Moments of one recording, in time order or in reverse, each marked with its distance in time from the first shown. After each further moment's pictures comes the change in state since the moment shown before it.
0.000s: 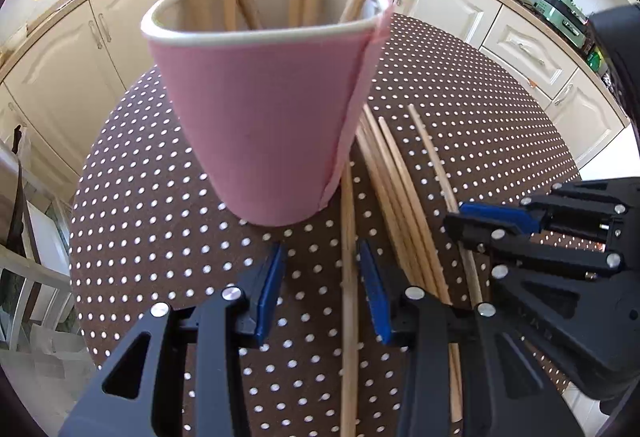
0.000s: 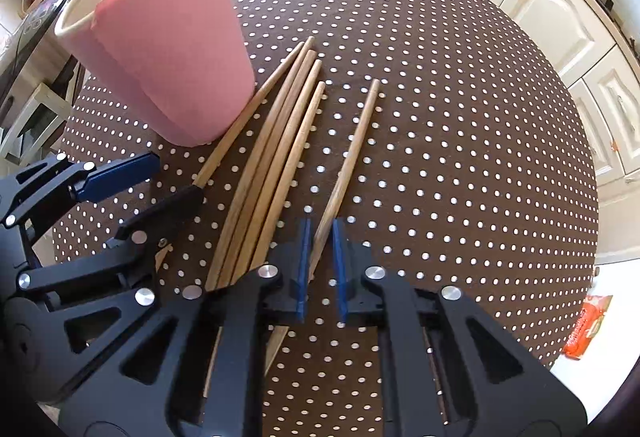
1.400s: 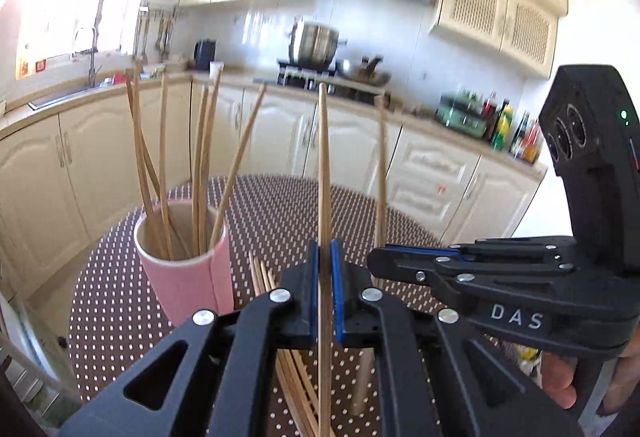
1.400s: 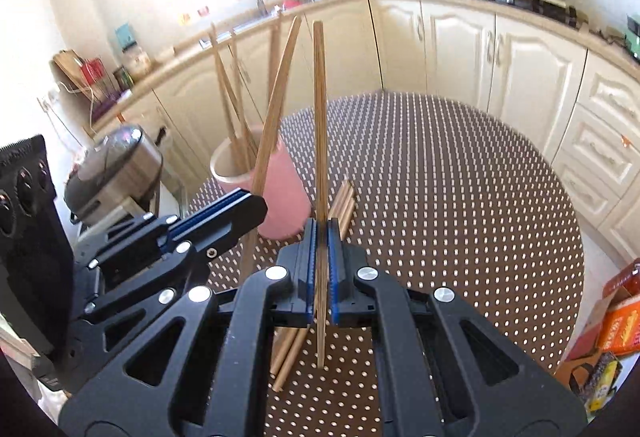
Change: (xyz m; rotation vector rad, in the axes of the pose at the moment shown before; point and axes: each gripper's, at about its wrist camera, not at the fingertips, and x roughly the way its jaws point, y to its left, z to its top) left arm -0.147 -0.053 -0.050 0.098 -0.582 -0.231; right arm -0.161 -0.091 -0.096 0.151 -0.514 0.208
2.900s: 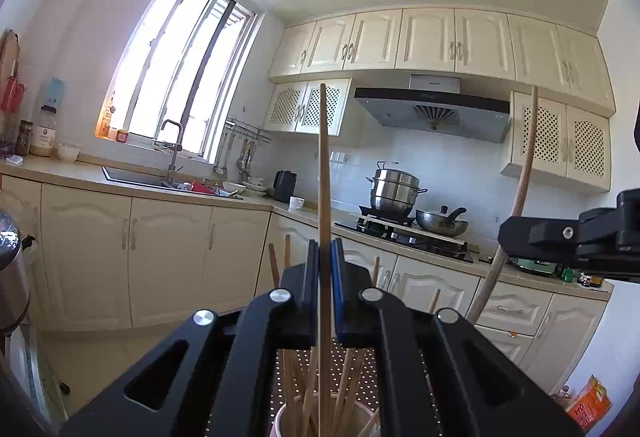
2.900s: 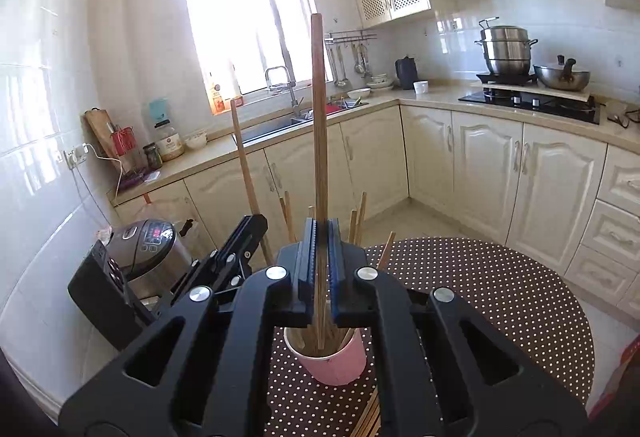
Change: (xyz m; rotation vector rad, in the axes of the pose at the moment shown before) left arm -0.007 0.097 0.071 -0.095 -0.513 0.255; right arm -0.005 0.073 0.097 -0.058 -0.344 0.078
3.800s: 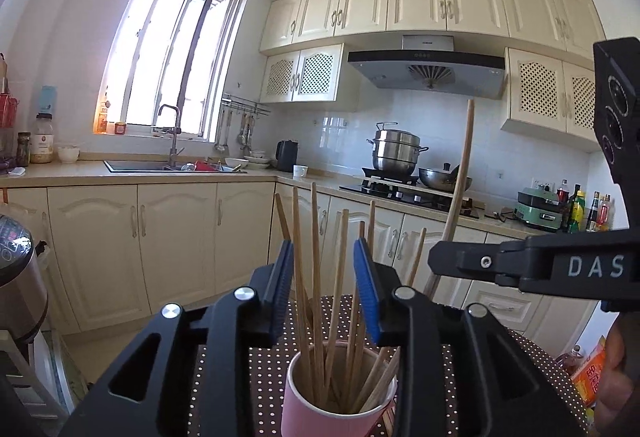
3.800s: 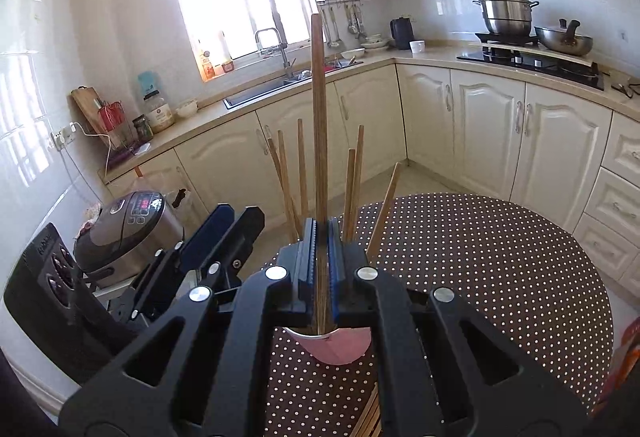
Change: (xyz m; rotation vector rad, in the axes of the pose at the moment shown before) left arm -0.012 -0.001 -0.018 0.093 0.126 0.013; right arm 0.041 -0.002 -0.034 0.025 0.136 -0.019
